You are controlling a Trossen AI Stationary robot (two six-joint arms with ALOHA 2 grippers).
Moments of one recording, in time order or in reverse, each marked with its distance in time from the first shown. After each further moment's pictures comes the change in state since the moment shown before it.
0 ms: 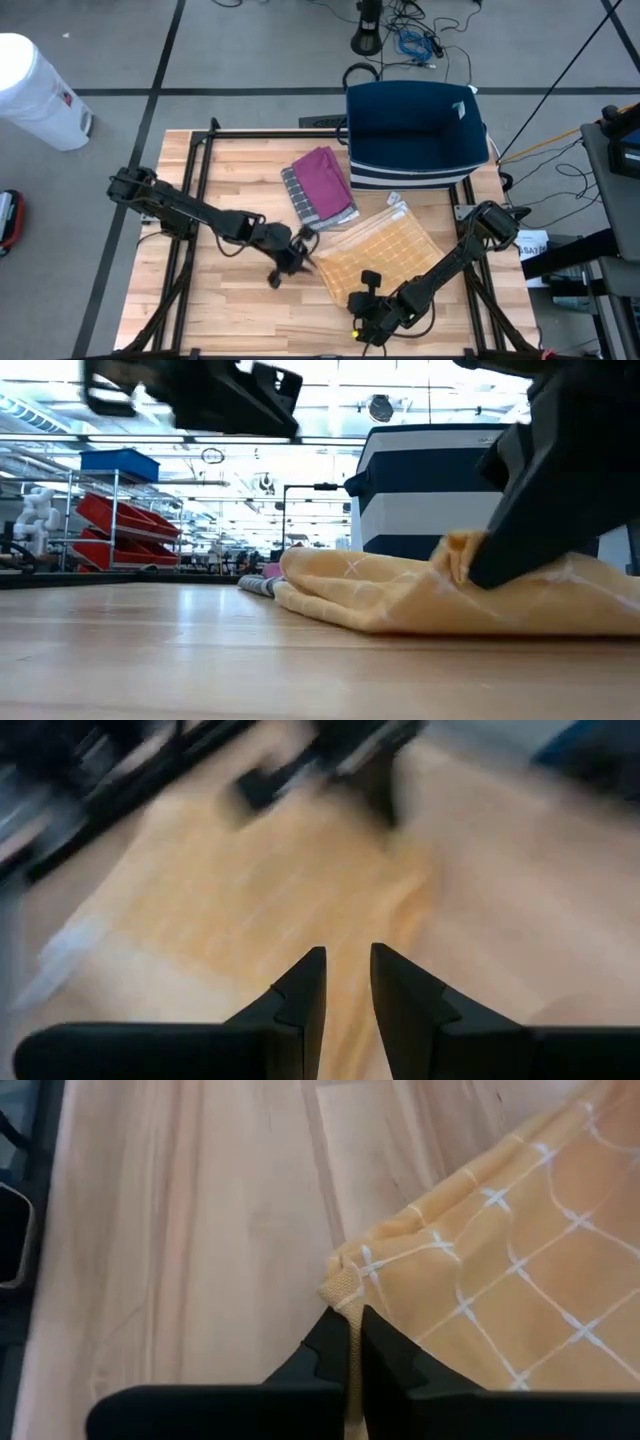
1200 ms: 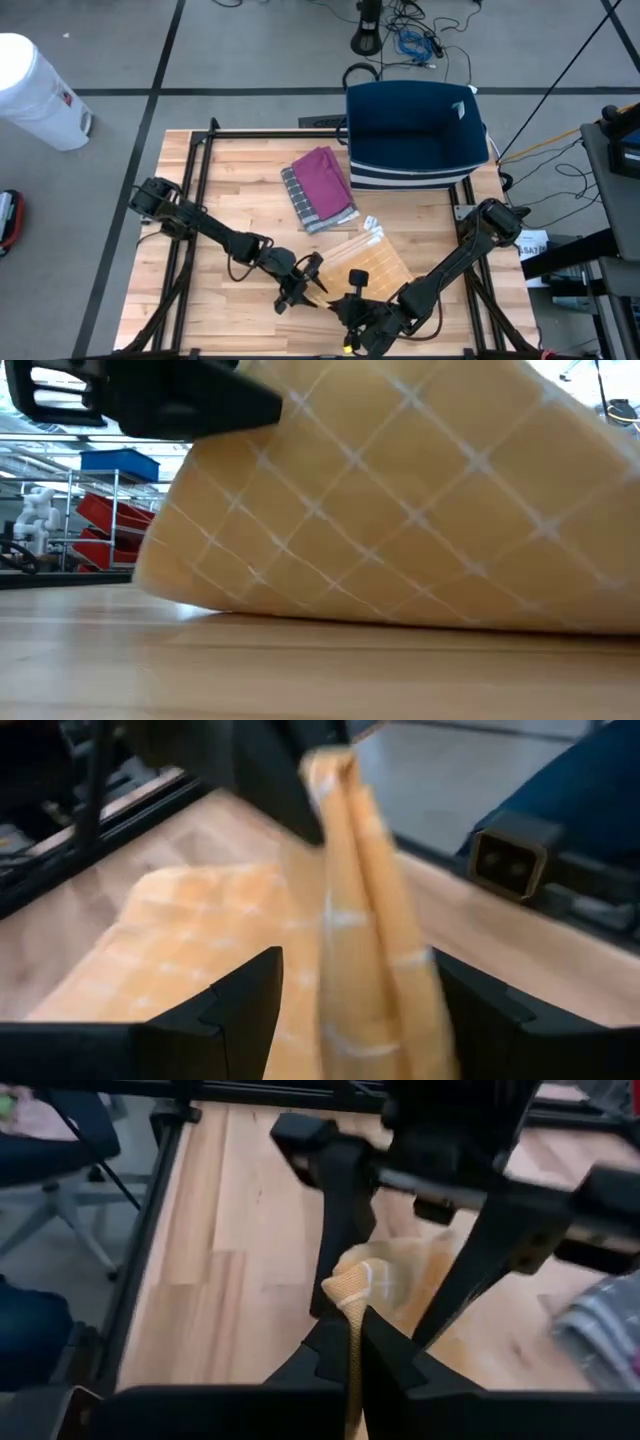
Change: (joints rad) left arm -0.130 0.236 -0.002 0.415 0.110 -0.085; right arm 0.000 -0.035 0.200 0.051 0.246 -0.302
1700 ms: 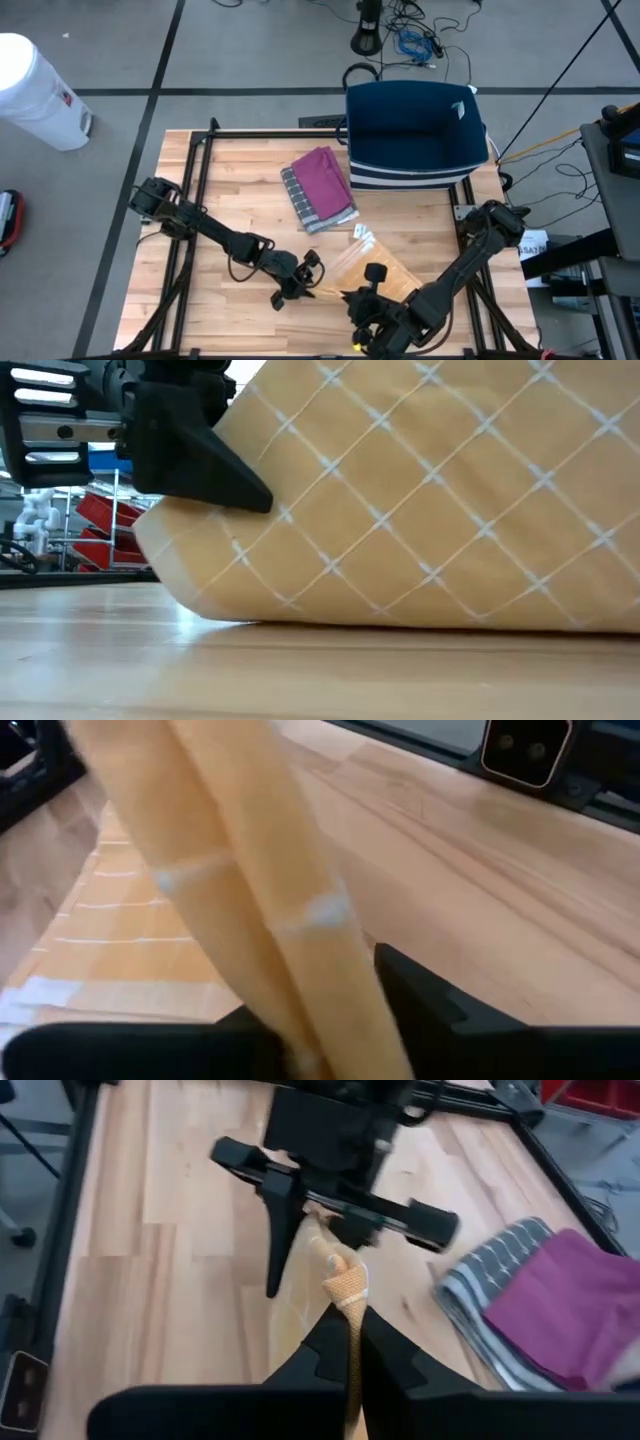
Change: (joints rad) left arm -0.004 -0.001 0.000 -0.181 -0.084 0.054; right arm 0.048 0.000 0.270 -0.589 0.118 0.185
